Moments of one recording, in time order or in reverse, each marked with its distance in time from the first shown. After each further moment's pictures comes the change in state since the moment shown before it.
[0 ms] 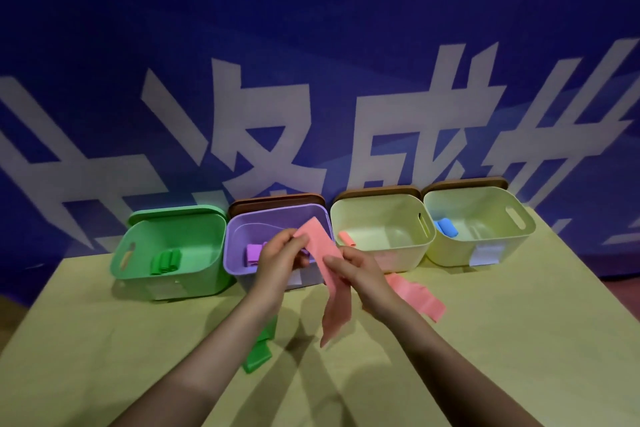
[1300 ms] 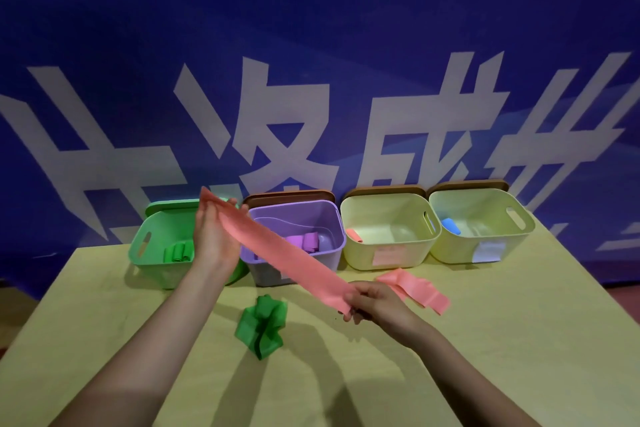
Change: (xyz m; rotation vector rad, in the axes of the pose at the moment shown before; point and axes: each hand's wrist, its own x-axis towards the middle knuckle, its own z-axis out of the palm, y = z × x) left_hand 0.012 0.045 -0.094 -0.750 0.324 0.059; right_hand -0.050 0.030 0.001 -0.072 -0.204 0.173
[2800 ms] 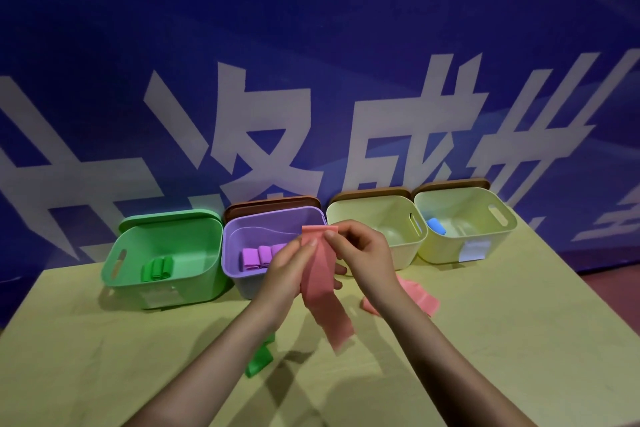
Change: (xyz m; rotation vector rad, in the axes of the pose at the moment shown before) left_hand -0.088 -0.049 0.035 0.706 -0.543 -0.197; right_hand 0.014 -0.093 0.027 -0.063 0.472 -0.474
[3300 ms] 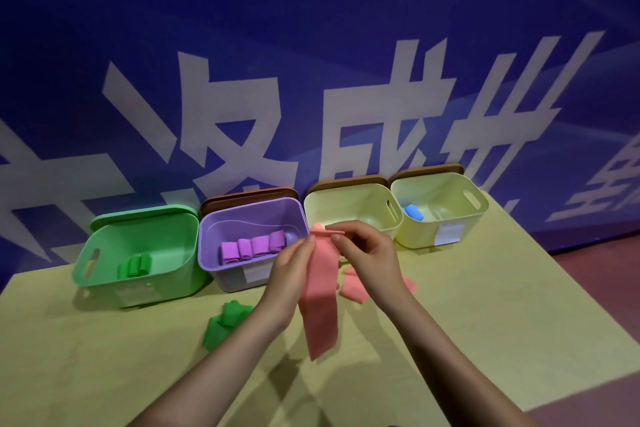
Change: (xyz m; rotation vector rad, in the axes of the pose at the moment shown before) left_hand 0.001 -0.026 0.044 0.038 0.101 -0.064; right_hand -0.023 0.010 -0.047 -0.023 0.052 -0.049
